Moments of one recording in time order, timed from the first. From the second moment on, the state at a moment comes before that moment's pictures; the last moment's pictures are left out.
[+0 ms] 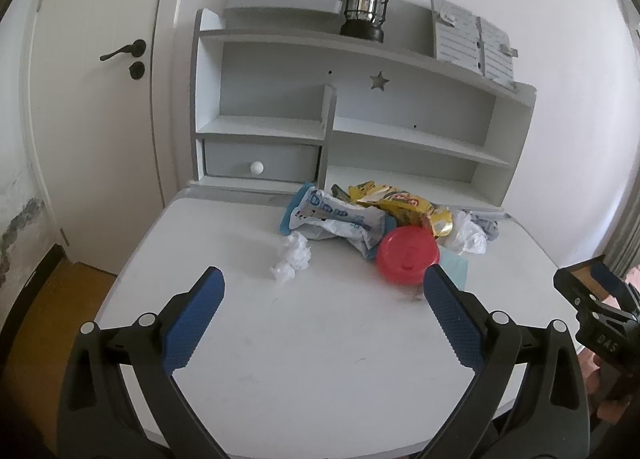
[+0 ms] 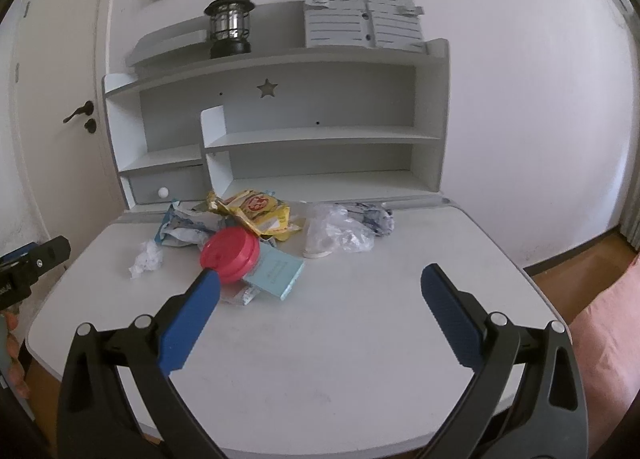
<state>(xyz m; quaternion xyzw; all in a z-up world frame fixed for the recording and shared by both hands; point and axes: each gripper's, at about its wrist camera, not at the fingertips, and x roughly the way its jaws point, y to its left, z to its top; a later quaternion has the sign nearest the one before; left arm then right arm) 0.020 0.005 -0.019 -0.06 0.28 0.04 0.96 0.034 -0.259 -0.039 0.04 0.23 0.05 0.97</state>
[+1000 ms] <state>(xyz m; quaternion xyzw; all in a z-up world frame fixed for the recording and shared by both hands) 0.198 0.054 -0.115 -0.04 0.45 0.00 0.89 0.238 -0.153 -0.067 -0.09 0.31 0.22 0.92</state>
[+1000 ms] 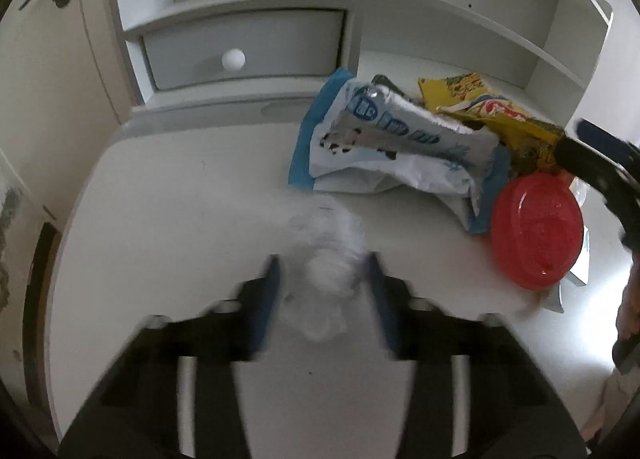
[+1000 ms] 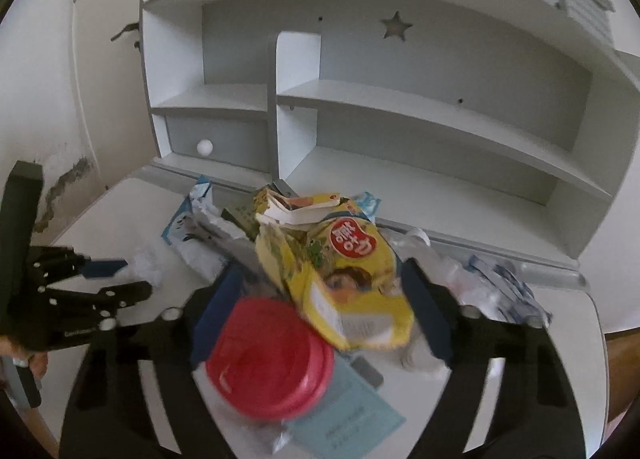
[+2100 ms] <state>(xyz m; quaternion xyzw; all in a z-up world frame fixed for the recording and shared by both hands) 0.114 -0.357 0.023 0.06 0.29 -0.42 0.86 0.051 -0.556 0.049 0.19 0.20 0.03 0.96</state>
